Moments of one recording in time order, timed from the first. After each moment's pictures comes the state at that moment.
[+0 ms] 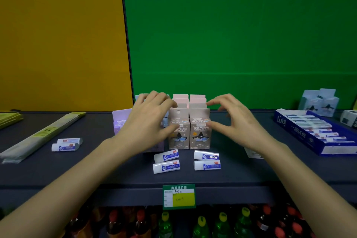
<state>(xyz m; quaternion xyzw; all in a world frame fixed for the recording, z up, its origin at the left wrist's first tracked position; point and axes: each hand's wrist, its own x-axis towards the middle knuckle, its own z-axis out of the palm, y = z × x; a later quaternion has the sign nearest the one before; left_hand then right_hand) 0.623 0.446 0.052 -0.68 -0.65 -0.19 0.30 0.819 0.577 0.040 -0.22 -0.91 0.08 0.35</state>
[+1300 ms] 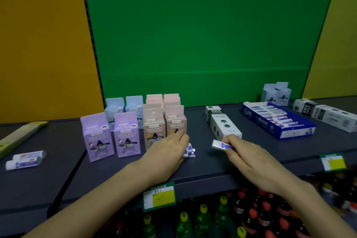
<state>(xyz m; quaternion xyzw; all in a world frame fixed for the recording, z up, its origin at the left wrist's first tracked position) 0.689 0.467 0.003 -0.76 -0.63 -0.08 0.13 0.903 0.525 -0.002 -0.35 -0.91 0.09 0.21</state>
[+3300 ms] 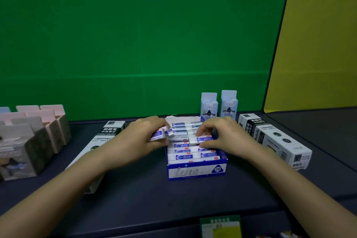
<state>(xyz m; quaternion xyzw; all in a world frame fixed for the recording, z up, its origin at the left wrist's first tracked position) 0.879 0.678 0.036 -0.76 -0.61 -0.23 0.05 1.082 0.803 0.022 -0.31 -0.92 0.11 0.20</state>
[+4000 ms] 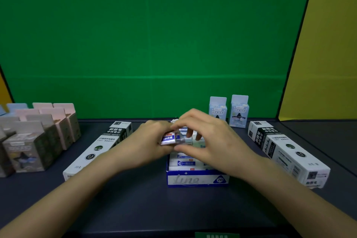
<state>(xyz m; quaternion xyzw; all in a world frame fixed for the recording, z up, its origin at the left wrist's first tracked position) 0.895 0.689 0.037 -0.74 -0.62 -0.25 0.02 1.066 0.759 0.044 -0.09 -0.94 0.07 0.31</state>
